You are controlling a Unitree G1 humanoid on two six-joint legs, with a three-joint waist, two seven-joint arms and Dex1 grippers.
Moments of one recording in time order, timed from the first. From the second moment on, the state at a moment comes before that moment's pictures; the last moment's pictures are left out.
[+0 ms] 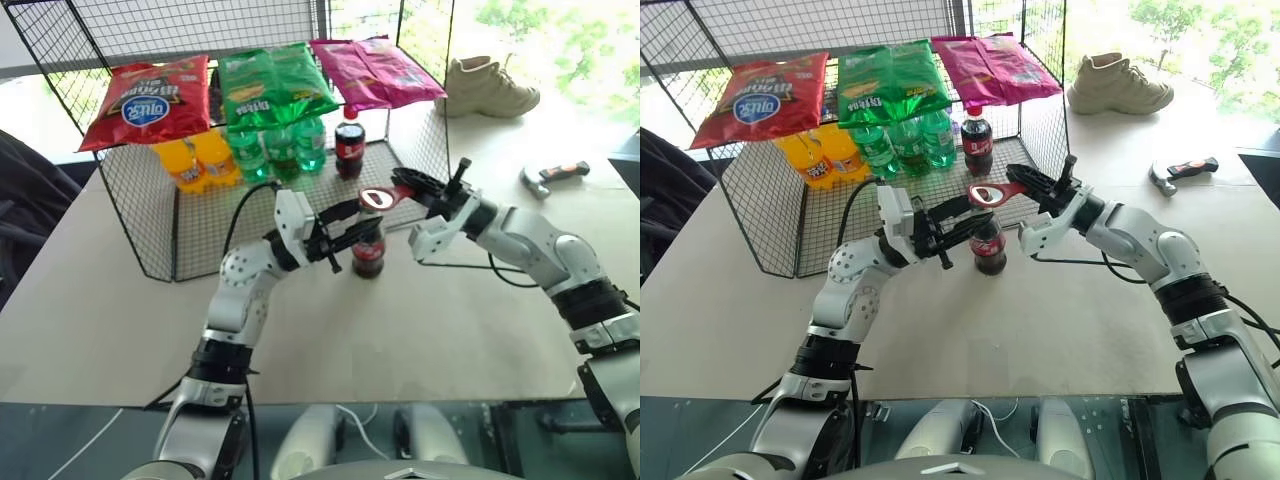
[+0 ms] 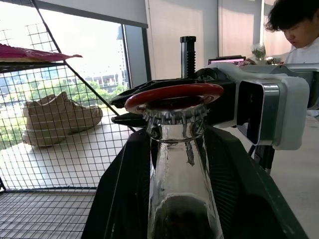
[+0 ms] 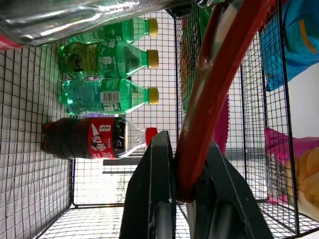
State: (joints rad) left arm -0.44 0.27 -0.08 0.07 -0.41 -0.06 -0.97; right arm -0.73 -0.62 0.32 0.34 -0.80 -0.73 0.00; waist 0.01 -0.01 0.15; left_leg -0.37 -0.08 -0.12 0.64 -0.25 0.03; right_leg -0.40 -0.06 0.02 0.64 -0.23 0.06
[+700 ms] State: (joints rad) left arm -0.49 0.24 -0.10 0.14 -0.41 -0.08 -0.97; right arm -0.75 -0.66 0.32 0.38 -0.87 -0.75 -0.11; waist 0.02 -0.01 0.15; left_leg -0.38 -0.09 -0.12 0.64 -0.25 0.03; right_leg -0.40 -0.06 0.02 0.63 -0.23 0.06
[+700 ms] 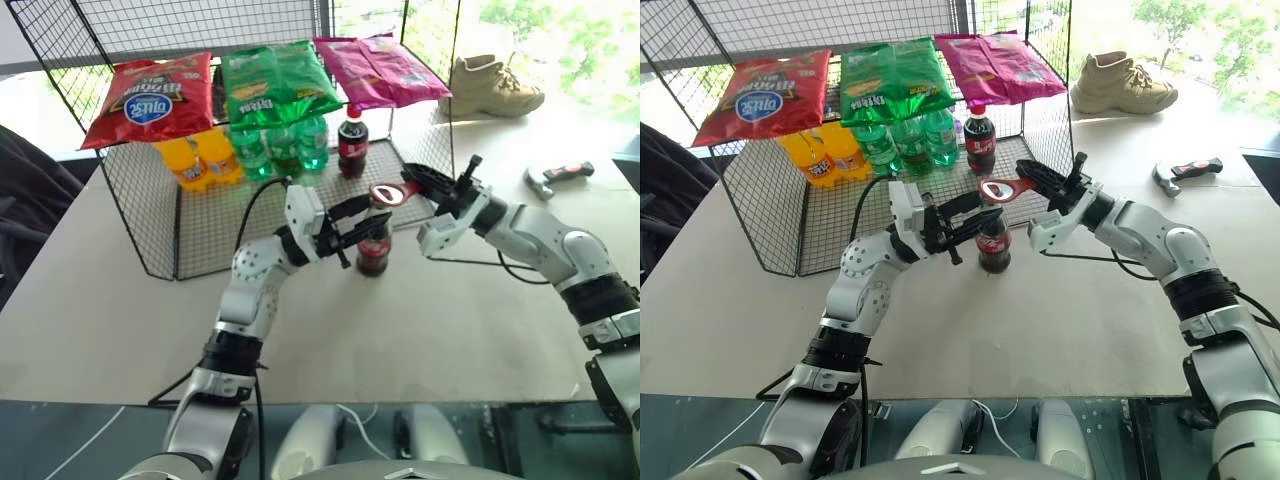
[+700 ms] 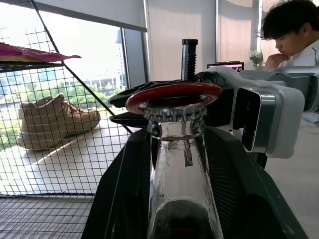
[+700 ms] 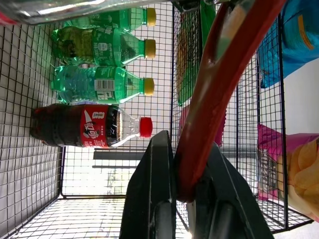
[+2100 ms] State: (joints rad) left arm -0.54 0.22 -0.11 0.23 -0.39 -0.12 -0.91; right arm -0.73 -0.57 0.28 0.45 -0.54 -0.73 0.07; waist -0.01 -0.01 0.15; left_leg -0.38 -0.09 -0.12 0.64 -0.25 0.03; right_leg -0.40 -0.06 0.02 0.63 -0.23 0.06
